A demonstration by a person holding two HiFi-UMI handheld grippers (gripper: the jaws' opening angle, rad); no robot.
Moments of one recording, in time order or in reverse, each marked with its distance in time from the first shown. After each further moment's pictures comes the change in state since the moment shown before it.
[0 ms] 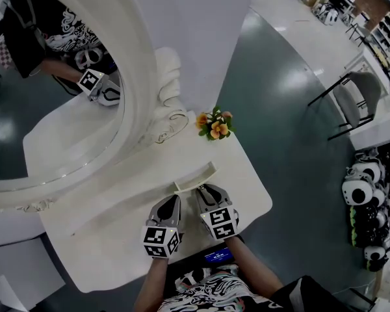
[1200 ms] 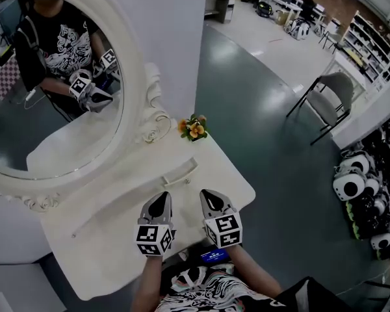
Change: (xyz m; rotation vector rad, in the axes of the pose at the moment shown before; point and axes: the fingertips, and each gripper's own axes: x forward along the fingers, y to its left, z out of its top) left arm -0.065 -0.047 0.053 0.135 -0.178 -0.039; right arm -0.133 0.014 0.044 0.074 -0.266 -0.134
